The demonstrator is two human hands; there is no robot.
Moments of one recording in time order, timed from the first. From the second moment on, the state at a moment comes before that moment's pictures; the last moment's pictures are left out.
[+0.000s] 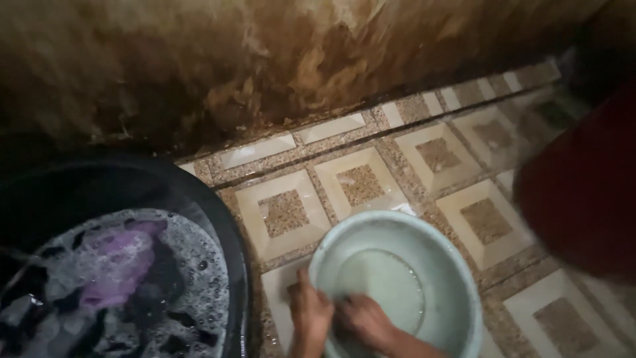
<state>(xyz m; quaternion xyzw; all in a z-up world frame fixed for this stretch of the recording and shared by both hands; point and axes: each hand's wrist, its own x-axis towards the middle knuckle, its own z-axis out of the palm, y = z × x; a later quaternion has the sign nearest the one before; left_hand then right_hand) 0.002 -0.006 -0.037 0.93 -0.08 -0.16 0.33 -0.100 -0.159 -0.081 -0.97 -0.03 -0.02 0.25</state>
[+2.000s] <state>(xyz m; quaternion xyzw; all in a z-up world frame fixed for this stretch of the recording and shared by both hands) -0.137 0.046 -0.056 0.73 -0.02 -0.10 0.67 -0.080 -0.150 0.011 -0.84 0.36 -0.07 0.39</state>
